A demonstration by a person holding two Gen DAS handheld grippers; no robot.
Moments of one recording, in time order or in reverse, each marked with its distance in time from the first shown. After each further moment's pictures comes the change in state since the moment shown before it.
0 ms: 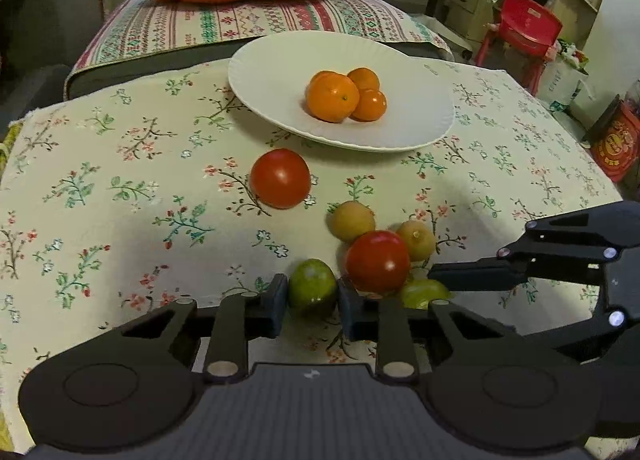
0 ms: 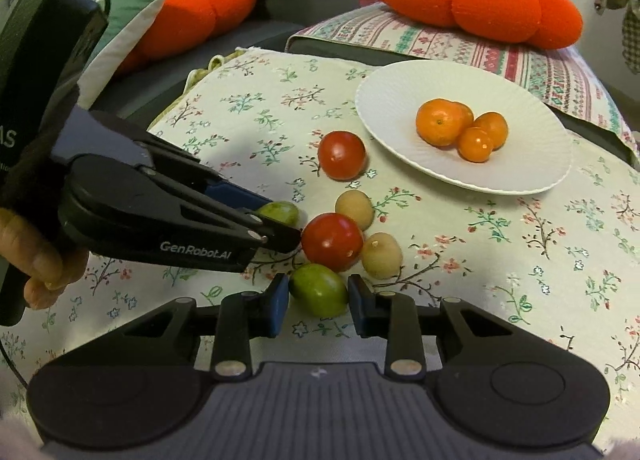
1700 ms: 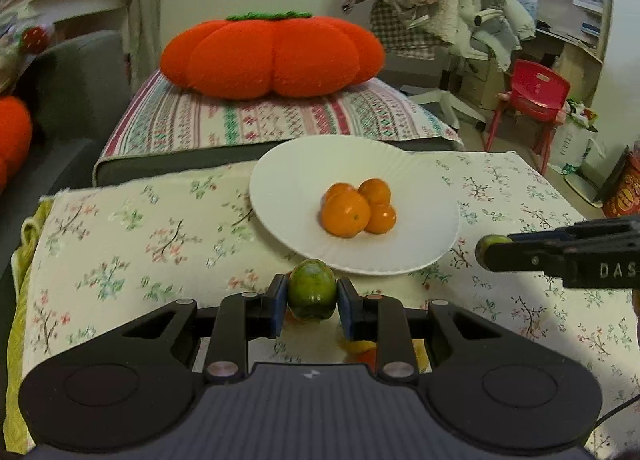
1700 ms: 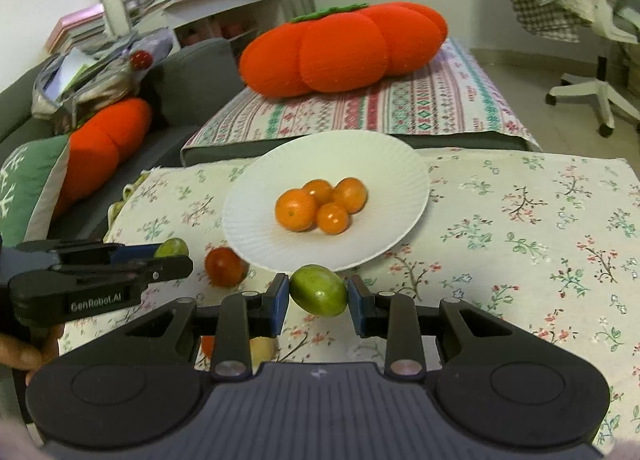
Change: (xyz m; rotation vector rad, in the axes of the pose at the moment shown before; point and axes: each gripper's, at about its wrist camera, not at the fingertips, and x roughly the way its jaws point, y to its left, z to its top) left arm -0.023 -0.006 0.035 -0.012 -0.242 0.056; right arm -0.046 -0.083 0.020 0.317 -0.179 -0.098
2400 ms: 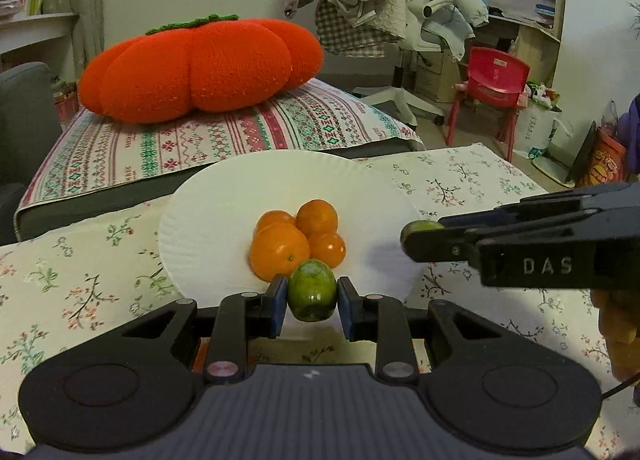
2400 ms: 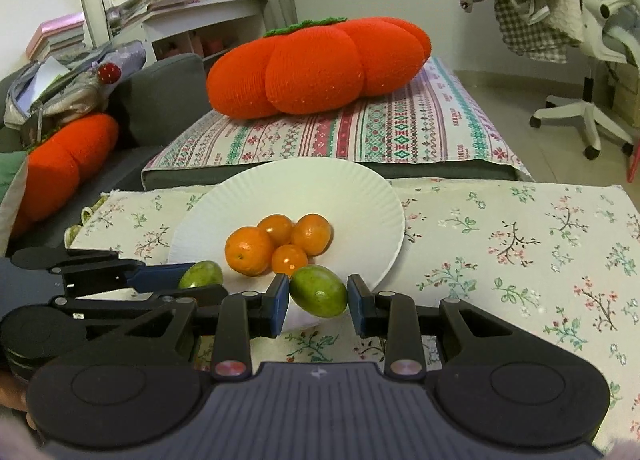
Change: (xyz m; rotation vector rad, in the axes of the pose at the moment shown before) left arm 0.054 -0.031 0.017 0.111 -0.031 -0.104; right arm 0.033 -0.013 0.014 -0.033 -0.067 -0.070
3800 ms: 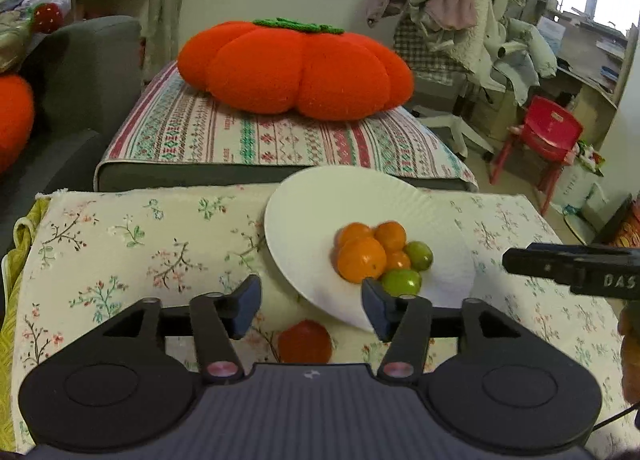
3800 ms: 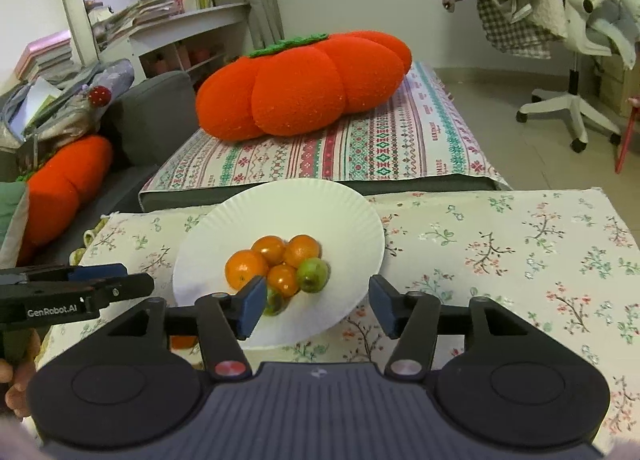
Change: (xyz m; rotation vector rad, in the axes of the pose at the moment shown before) left arm -0.054 0.049 0.008 -0.234 0.028 0.084; right arm -0.028 -0.007 0.020 0.060 0.008 -0.016
